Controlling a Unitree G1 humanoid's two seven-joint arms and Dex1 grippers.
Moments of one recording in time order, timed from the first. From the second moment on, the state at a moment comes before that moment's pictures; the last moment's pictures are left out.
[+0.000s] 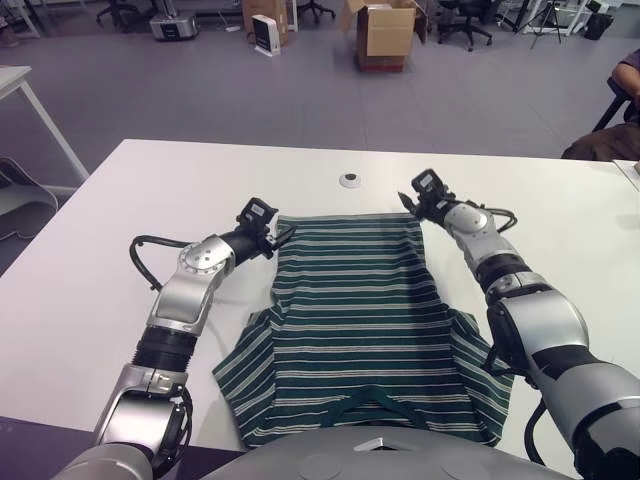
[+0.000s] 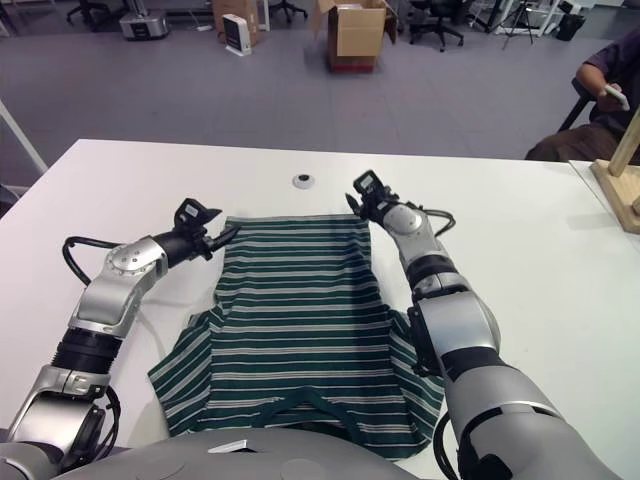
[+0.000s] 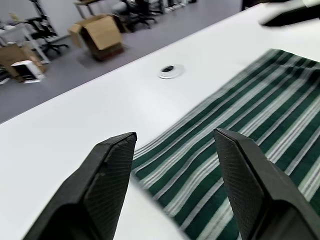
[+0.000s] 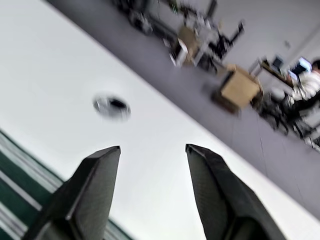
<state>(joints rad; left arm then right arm) -0.37 0.42 -0.19 0.21 -0.12 0.31 -0.63 -0.87 -0.33 0.09 1.17 -0.07 -0.32 0.46</state>
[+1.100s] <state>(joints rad) 0.71 0.35 0.40 -0.47 -0.59 0.38 -0.54 0.09 -0.62 -0.36 0.00 0.60 0.52 0.89</state>
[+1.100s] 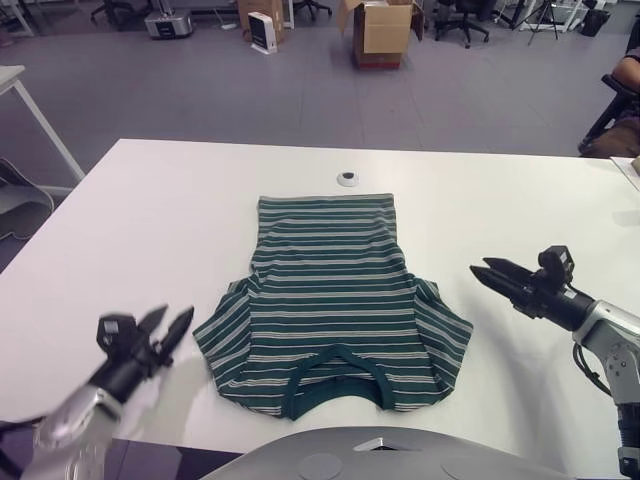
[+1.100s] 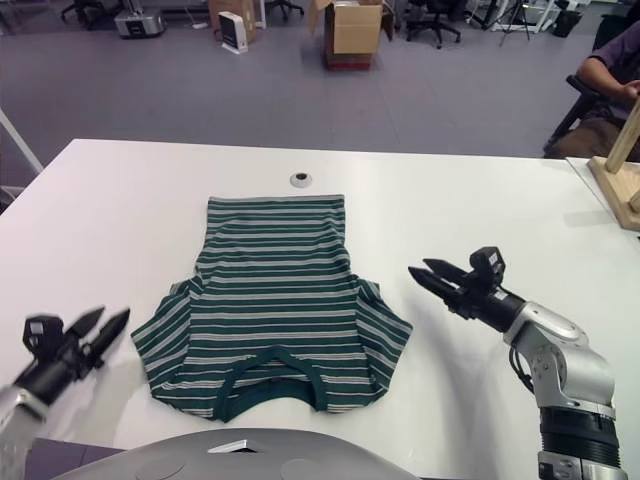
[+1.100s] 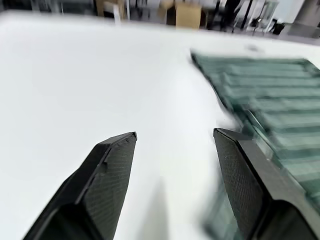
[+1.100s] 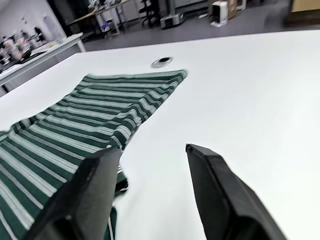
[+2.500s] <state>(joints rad) 0.71 0.37 -0.05 -0.70 -0.29 0.44 -0.34 0.49 -0.48 -0.39 -0.25 0.80 0.77 0.69</state>
